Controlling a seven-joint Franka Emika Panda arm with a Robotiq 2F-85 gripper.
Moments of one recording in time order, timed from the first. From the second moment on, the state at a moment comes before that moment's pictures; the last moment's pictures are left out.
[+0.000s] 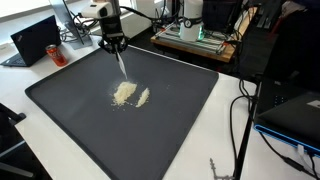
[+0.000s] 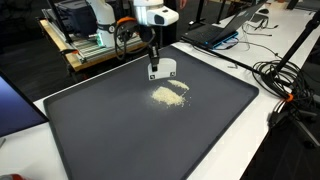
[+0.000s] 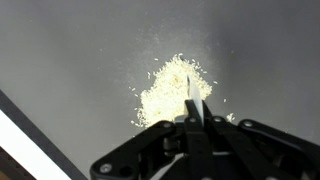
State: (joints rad) arm -0.14 0.23 -0.01 -2.18 0.01 2.53 -1.20
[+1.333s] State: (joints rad) arm -0.14 0.35 0.00 -2.25 -0.07 2.78 -1.26
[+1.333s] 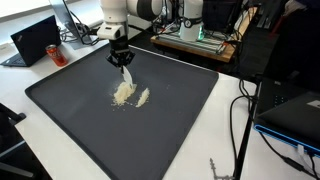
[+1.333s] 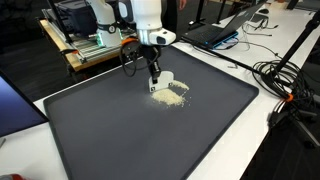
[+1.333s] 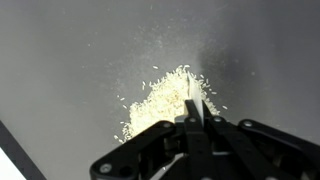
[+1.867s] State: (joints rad) arm -0.12 0.39 -0.01 -2.25 -0.21 2.82 -1.20
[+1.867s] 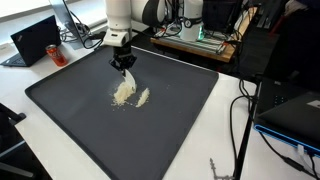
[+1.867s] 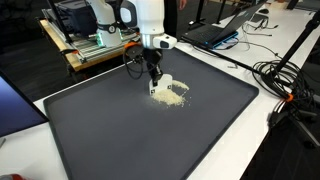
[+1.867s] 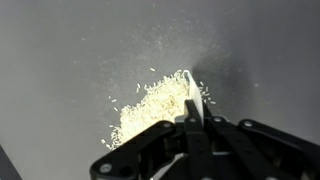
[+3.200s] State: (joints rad) arm -0.17 0.41 0.03 -2.23 -0.24 2.79 -1.17
